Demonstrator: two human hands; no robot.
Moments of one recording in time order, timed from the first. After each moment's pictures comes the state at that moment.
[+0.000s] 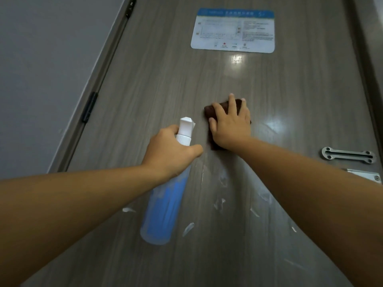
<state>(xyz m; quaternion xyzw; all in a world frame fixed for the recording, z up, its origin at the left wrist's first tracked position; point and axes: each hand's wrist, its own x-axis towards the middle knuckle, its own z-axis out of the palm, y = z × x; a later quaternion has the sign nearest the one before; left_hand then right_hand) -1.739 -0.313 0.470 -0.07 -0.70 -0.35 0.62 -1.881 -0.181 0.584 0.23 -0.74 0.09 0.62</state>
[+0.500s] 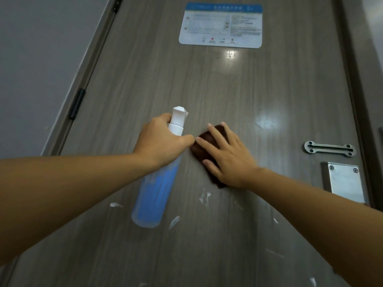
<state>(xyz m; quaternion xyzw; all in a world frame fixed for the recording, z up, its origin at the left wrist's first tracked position) -1.738 -0.297 0.482 -0.07 -0.70 -0.31 0.64 -1.888 -0.110 0.497 0.36 -0.69 -0.13 0.61</state>
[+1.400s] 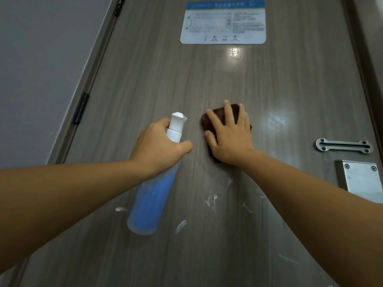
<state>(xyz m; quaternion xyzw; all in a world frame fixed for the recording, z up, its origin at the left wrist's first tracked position) -1.745 -0.313 0.476 -0.06 -0.71 -0.28 0.64 -1.881 -0.146 0.539 0.27 -0.73 0.04 0.62</state>
